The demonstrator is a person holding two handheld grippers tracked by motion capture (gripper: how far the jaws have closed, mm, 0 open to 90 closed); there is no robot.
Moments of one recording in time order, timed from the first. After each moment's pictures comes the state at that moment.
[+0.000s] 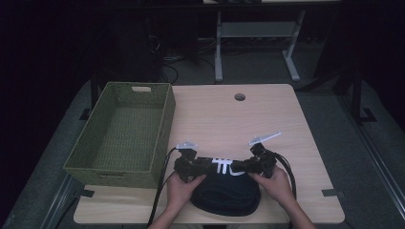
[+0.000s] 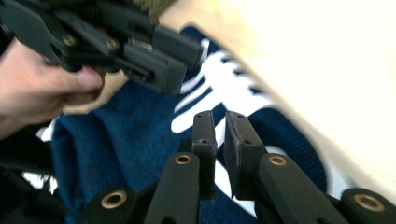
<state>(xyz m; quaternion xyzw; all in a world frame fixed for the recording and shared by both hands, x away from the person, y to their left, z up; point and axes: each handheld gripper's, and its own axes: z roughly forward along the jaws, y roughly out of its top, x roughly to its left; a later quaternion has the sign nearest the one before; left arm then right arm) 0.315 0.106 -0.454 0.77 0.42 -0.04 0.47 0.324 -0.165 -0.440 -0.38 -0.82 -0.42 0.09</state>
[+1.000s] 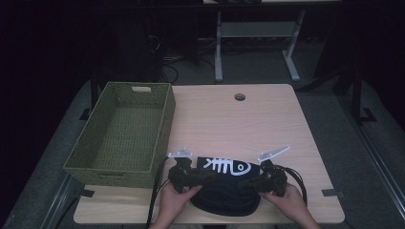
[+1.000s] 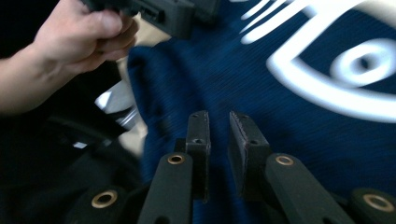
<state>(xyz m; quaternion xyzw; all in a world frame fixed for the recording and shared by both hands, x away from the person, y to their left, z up) 0.280 0.119 -0.446 0.78 0.38 -0.09 0.49 0.277 -0.183 -0.446 -0.35 -0.82 -0.42 0.17</state>
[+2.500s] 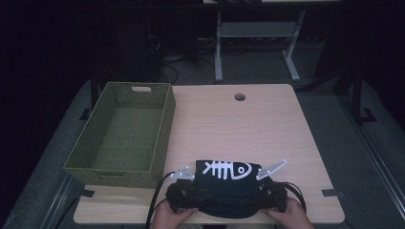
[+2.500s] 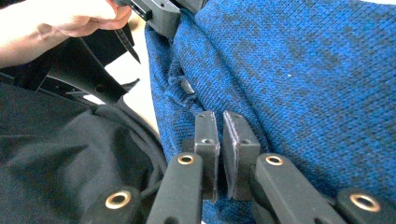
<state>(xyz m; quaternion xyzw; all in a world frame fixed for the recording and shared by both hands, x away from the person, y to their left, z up) 0.245 0.121 -0.467 0.83 0.33 -0.09 0.44 0.249 -0.184 -0.474 -0.31 -0.84 -0.40 0.19</state>
